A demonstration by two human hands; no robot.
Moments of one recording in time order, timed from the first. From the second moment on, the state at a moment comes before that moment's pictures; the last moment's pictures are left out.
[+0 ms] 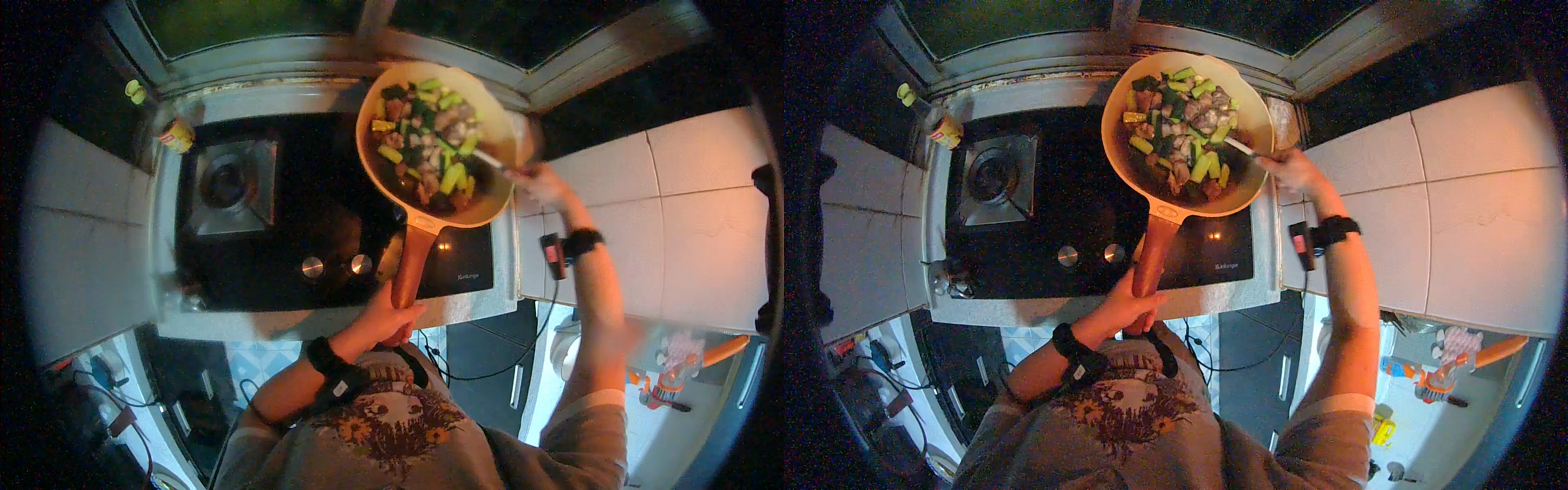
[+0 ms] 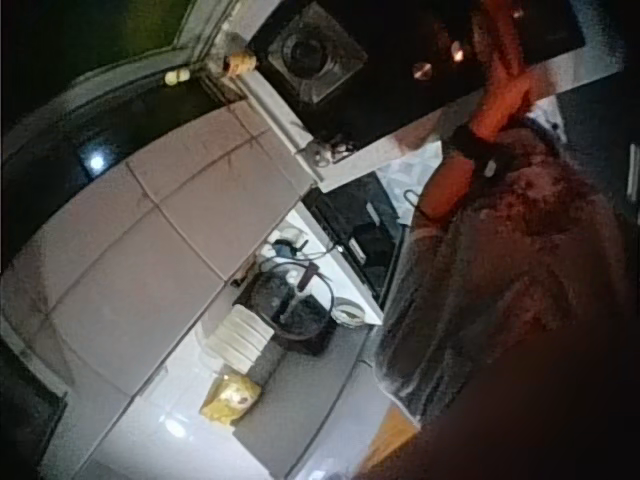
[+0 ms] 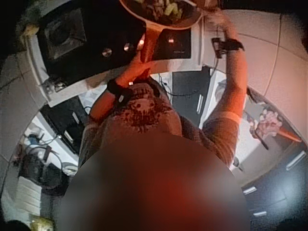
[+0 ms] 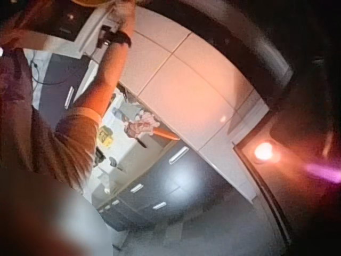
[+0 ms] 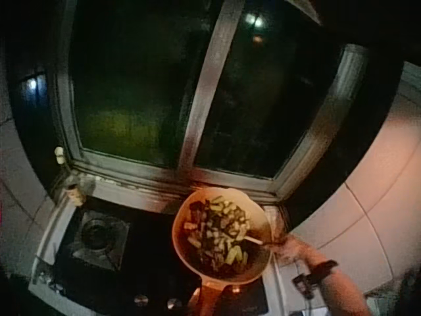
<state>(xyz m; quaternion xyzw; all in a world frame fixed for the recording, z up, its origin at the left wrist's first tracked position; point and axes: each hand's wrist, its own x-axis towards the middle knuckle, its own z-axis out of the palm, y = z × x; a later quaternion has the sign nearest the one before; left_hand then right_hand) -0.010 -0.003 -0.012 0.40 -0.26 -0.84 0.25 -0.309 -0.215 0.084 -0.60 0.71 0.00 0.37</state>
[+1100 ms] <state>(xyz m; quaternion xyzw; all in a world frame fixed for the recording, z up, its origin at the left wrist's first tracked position) -0.008 -0.002 -0.007 0.41 -0.28 -0.83 0.26 -0.237 -0.253 0.153 -0.90 0.42 0.09 0.09</state>
